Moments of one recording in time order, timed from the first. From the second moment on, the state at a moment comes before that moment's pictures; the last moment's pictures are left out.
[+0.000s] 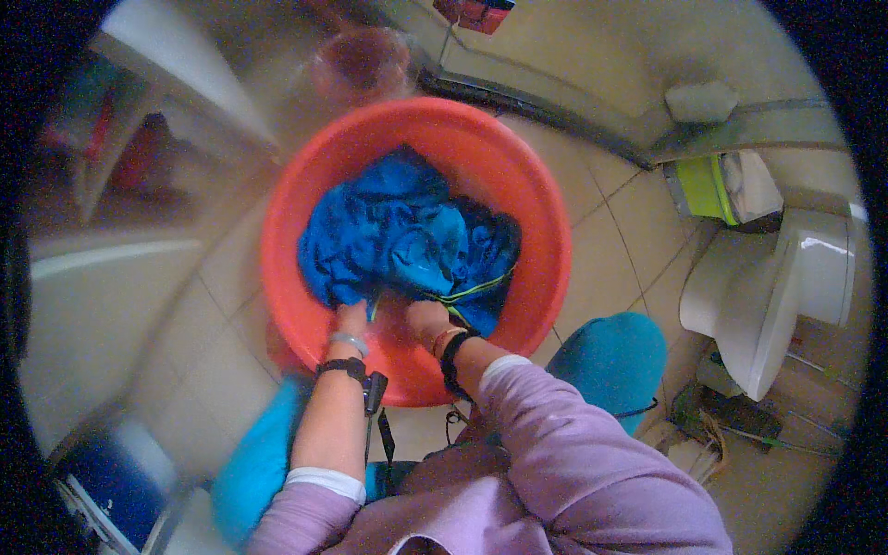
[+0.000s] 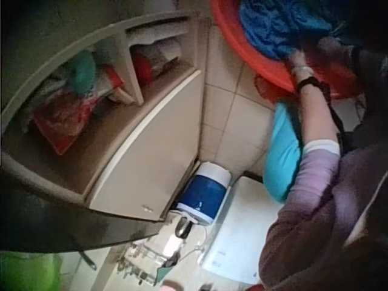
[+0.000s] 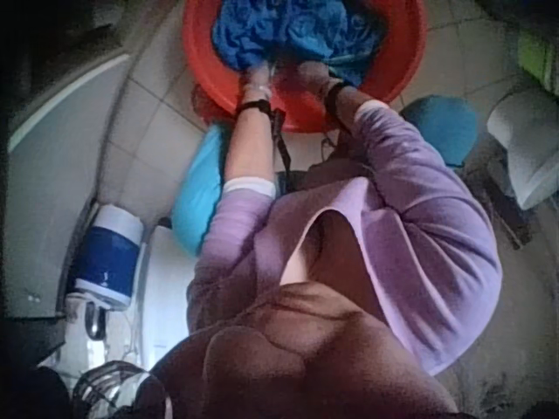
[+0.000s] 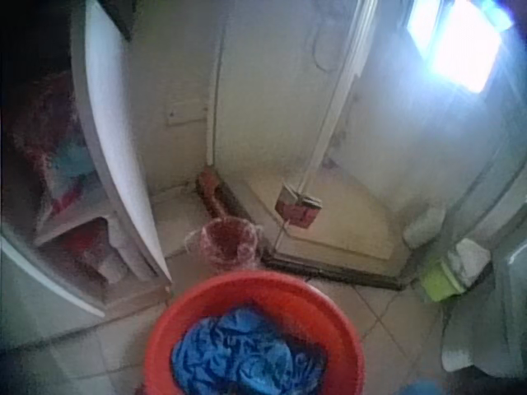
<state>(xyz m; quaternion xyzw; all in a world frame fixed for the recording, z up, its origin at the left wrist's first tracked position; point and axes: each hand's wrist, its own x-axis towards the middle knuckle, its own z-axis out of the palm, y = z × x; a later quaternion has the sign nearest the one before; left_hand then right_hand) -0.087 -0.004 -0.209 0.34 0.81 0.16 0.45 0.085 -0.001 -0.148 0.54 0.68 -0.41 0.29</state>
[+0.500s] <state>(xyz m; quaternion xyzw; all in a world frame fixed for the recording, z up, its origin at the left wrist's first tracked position) -0.087 -0.001 -0.194 0.23 0.84 0.17 0.46 0.066 0.053 -0.090 0.37 0.84 -0.37 0.12</state>
